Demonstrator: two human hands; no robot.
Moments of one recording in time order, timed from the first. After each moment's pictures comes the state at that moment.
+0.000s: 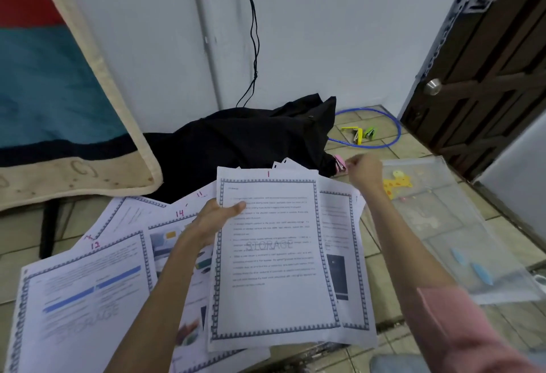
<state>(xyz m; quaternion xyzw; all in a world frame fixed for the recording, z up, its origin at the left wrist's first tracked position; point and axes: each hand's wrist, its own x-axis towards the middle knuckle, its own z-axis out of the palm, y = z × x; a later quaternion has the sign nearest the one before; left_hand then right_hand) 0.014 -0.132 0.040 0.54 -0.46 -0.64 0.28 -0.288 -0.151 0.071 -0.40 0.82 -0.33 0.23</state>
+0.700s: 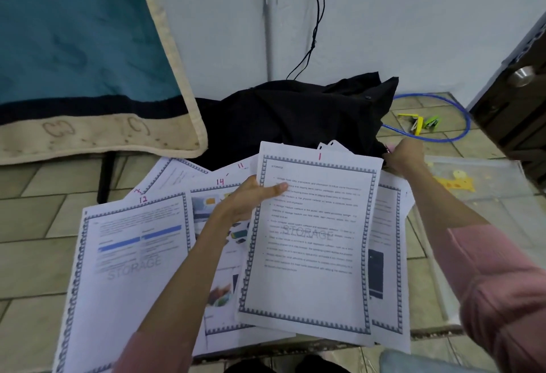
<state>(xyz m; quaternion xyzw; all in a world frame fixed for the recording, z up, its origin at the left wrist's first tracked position) 0.023 -0.125 0.041 0.48 -0.46 -0.70 0.28 -0.297 -0.211 0.037 -0.47 0.86 -0.14 0.17</state>
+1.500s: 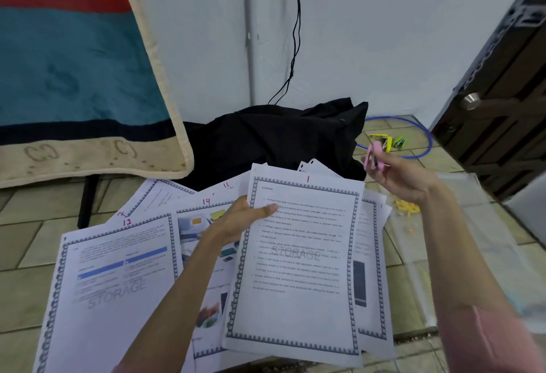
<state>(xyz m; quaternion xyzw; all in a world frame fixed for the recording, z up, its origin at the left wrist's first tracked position) 0.018 -0.112 0.048 0.47 -0.49 -0.68 0.27 -0.299 -0.136 0.107 -0.25 0.43 -0.51 0.70</state>
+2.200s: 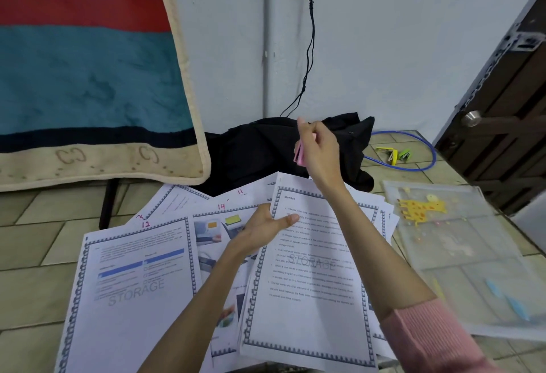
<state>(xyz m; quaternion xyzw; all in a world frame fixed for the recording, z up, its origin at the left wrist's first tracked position) 0.010 -0.079 0.077 0.47 -0.57 -0.59 0.32 -0.112 -0.136 0.149 -0.53 0.54 -0.58 0.30</state>
